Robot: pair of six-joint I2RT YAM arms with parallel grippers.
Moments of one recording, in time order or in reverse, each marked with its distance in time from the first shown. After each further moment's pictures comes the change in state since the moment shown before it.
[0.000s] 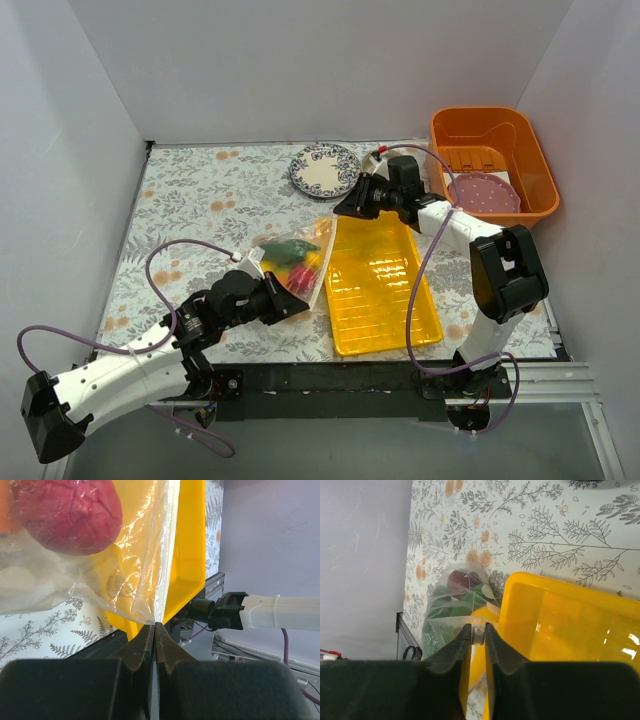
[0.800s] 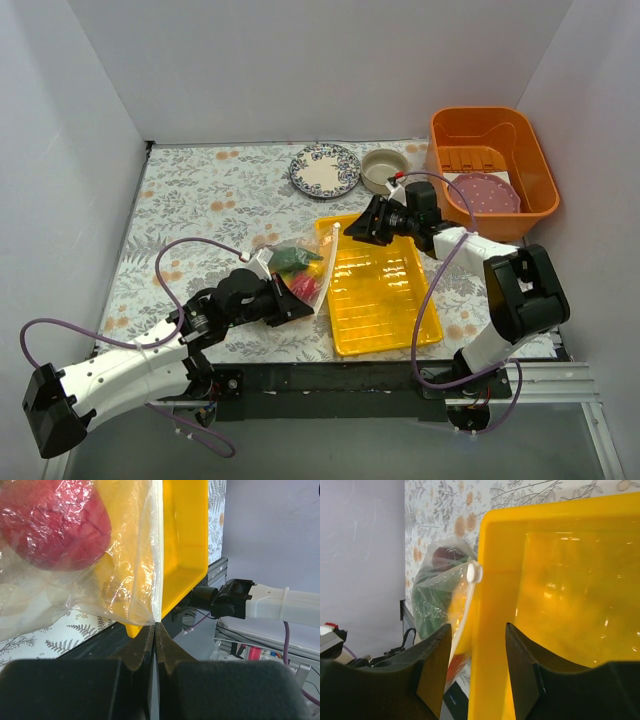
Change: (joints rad) left arm -0.002 0.063 0.002 0.047 0.078 0.024; right arm -0.050 -0.159 -0.271 0.068 -0.048 0.015
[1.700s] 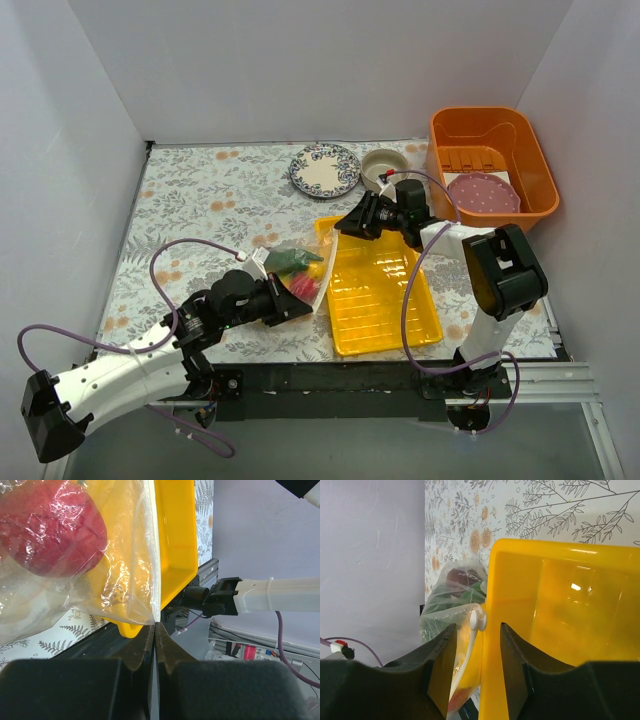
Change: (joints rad) left arm 0.000 -0.050 -0.001 -0.004 -0.001 -0.002; right arm 0.020 0.174 0.045 0.224 -0.064 0.146
